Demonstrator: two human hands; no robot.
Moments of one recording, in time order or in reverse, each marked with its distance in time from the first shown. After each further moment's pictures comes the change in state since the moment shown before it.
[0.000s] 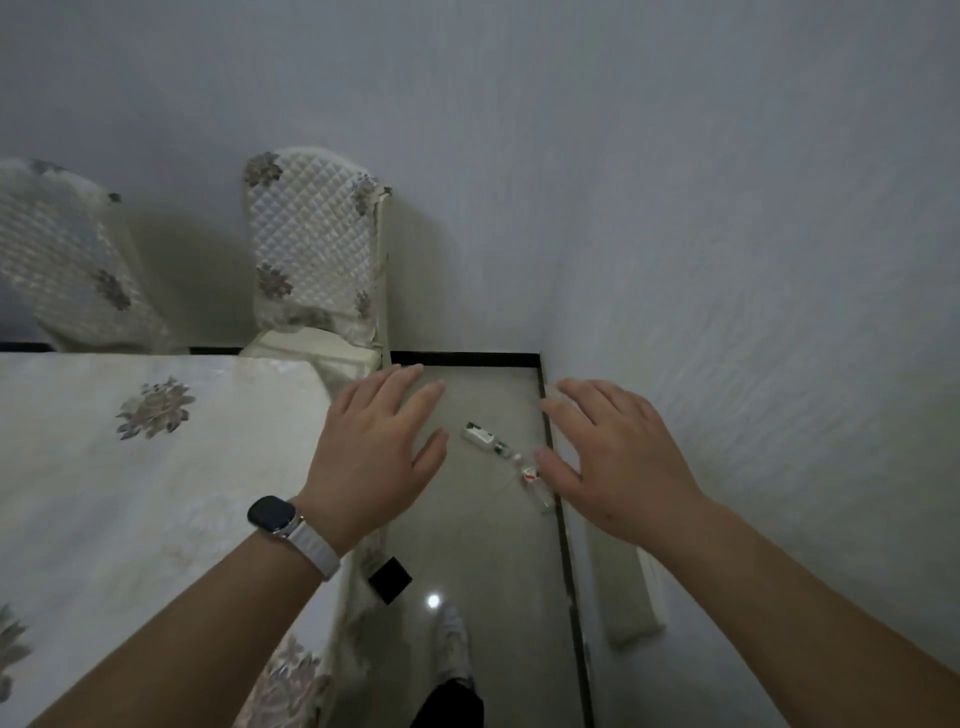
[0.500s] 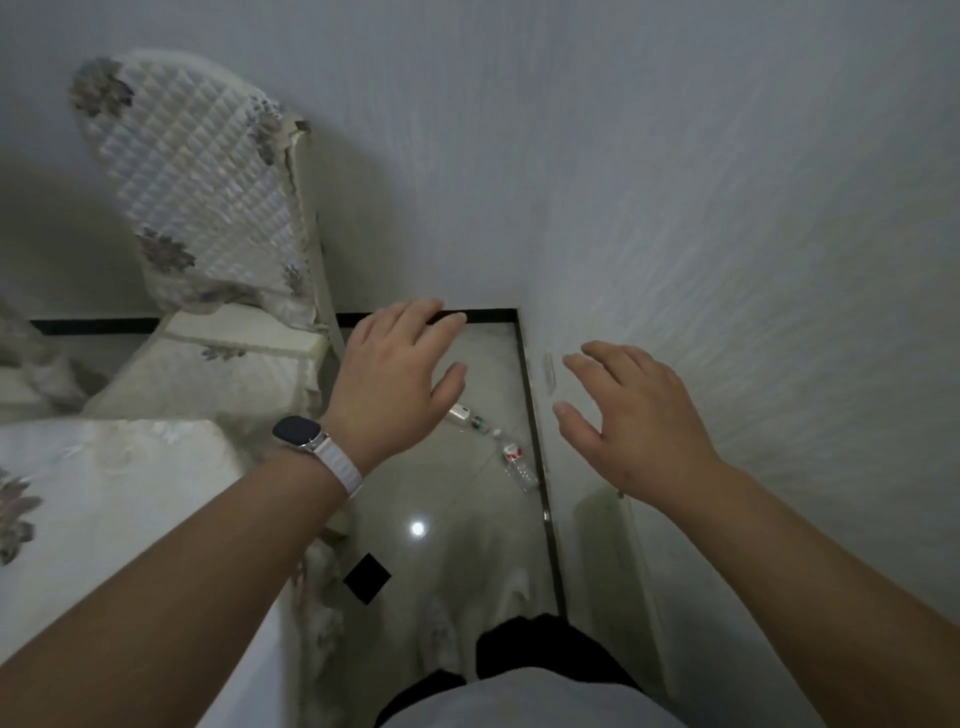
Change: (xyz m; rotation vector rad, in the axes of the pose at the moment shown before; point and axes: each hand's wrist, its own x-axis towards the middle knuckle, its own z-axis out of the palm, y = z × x) left_hand 0.235 -0.072 0.158 -0.173 0.012 0.089; right_hand 0.171 0.131 0.115 0.023 -0.173 0.187
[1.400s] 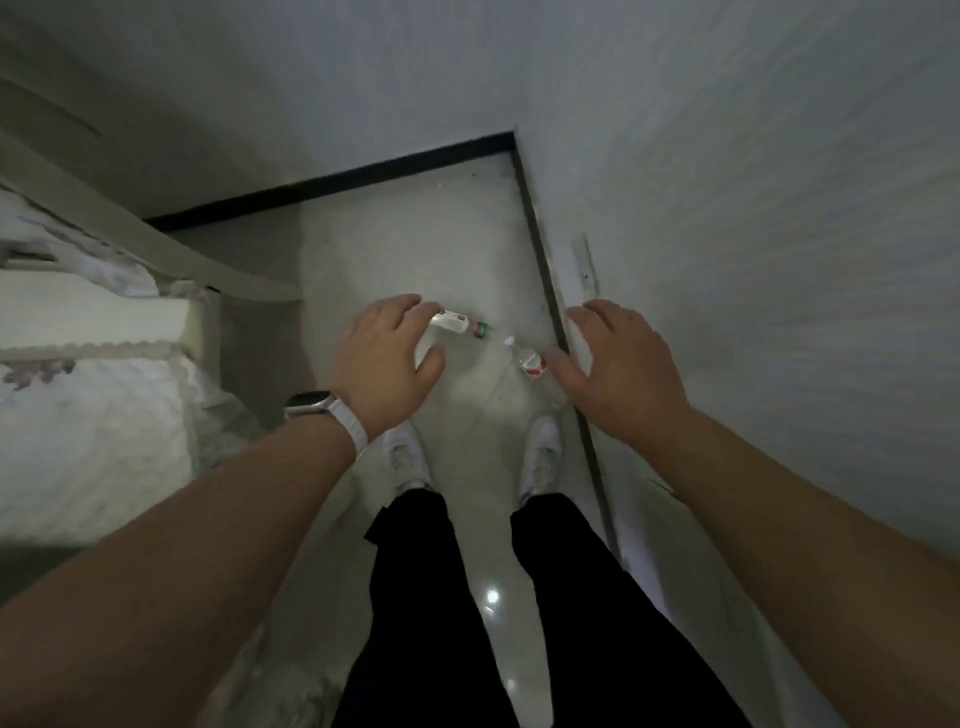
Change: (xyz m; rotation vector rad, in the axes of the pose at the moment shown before) left_hand 0.084 -0.177 0.400 -0.213 -0.621 -0.164; right_hand 0.170 0.142 0.373 0.277 -0.311 0.412
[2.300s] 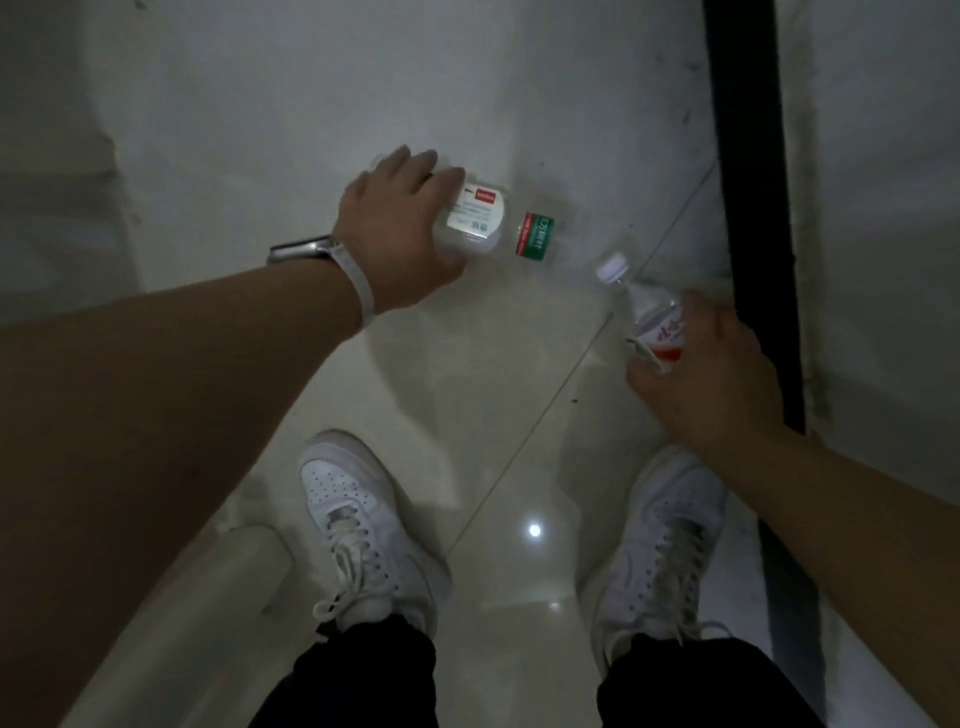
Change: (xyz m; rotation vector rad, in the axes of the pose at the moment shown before) left_hand 0.179 -0.236 0.442 0.174 -0.338 -0.058; right_hand 0.085 0.222 0.480 0.030 -0.332 0.462
